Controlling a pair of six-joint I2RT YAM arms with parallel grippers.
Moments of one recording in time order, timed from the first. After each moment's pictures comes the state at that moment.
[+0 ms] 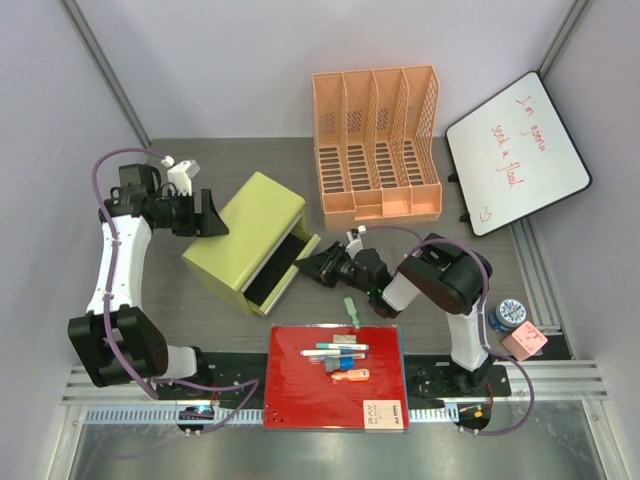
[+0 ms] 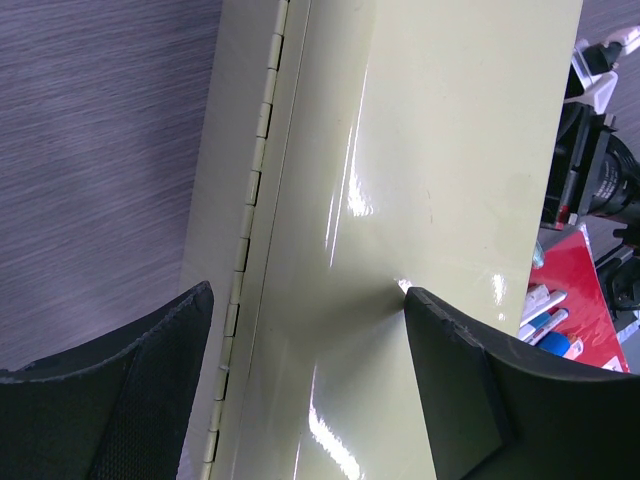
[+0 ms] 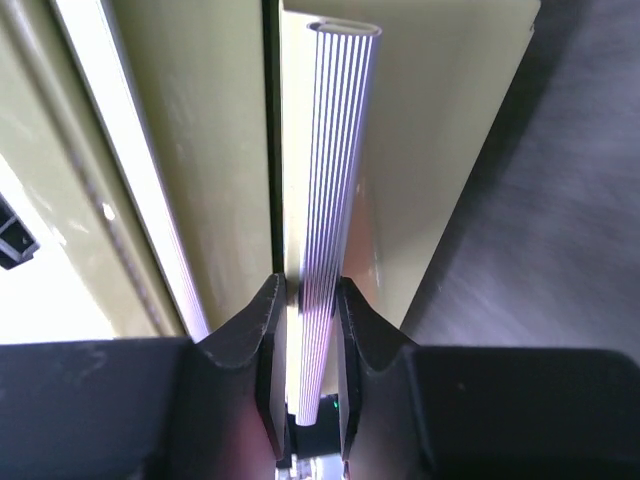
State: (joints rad) left arm 0.20 1.36 1.24 -0.90 0.68 0.21; right arm 0.80 2.02 0.62 1.26 -0.19 1.44
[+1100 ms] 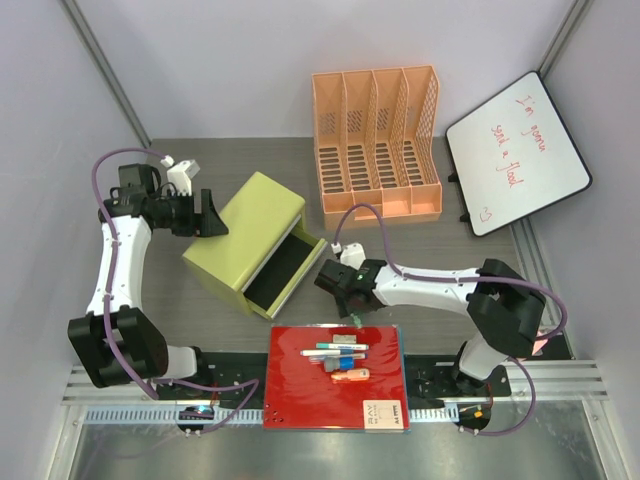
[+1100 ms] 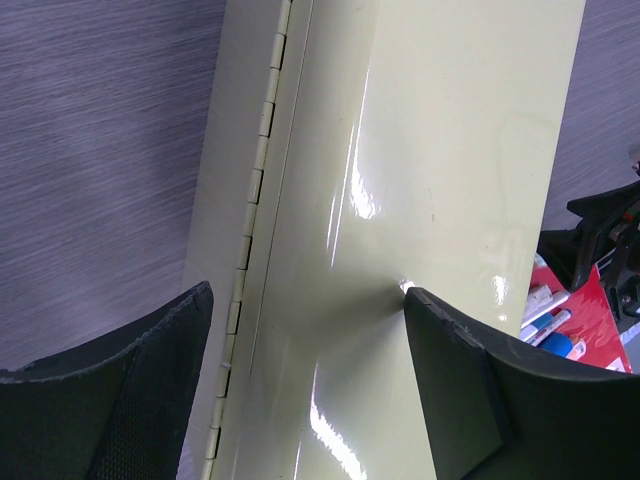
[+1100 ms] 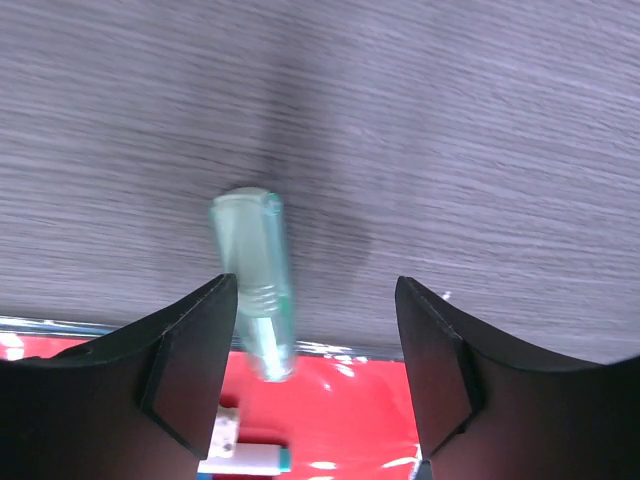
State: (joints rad) left arm 0.20 1.36 1.24 -0.90 0.67 0.21; right arm 1.06 1.62 1.00 -0.72 0.44 0.77
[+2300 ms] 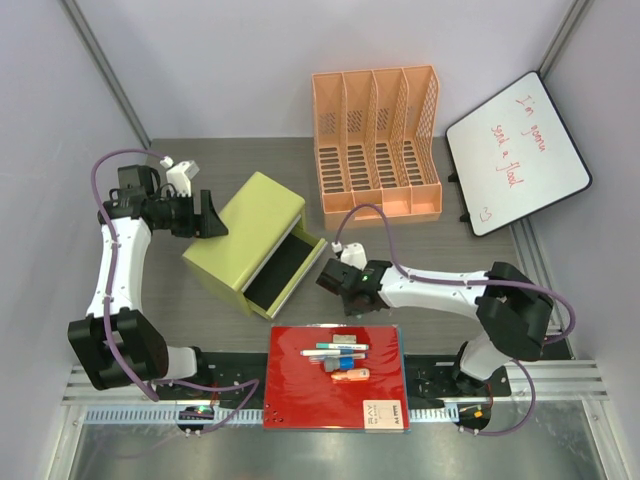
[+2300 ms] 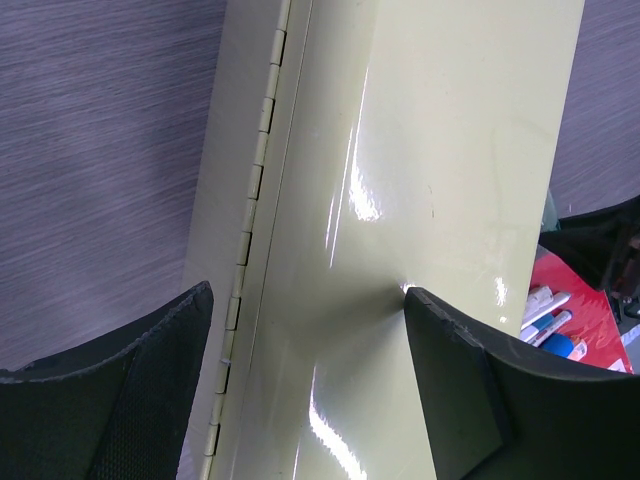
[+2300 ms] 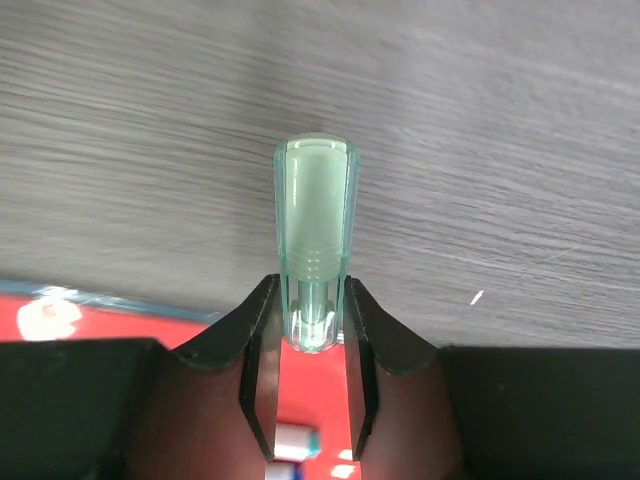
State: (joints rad) left arm 0.21 1.35 1.23 -0.89 0.68 0.21; right arm 1.07 1.58 0.96 -0.68 0.40 0.78
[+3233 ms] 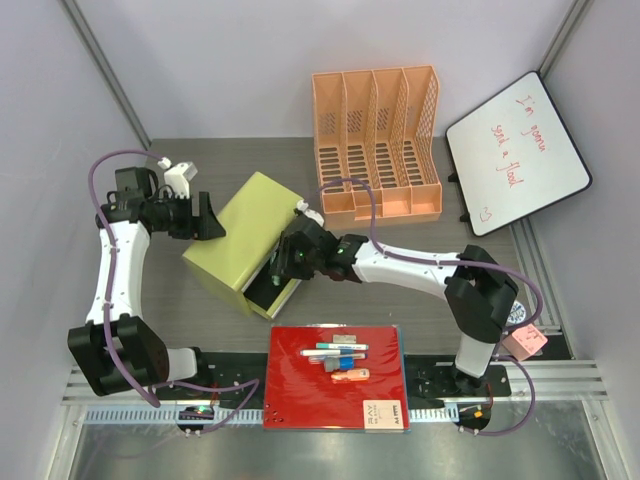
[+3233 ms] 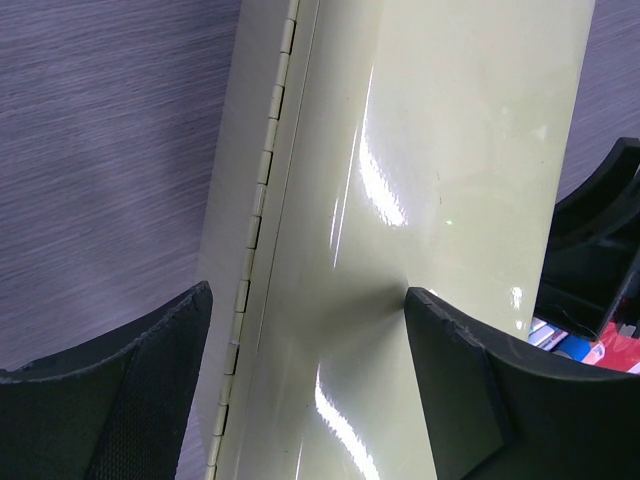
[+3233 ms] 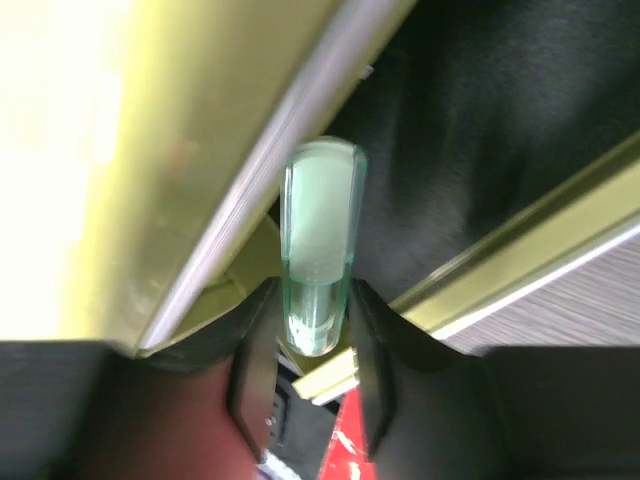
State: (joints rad) left arm 0.21 1.32 1.22 -0.89 0.65 0.23; right arm 1.01 1.78 1.27 -0.24 0.04 1.01
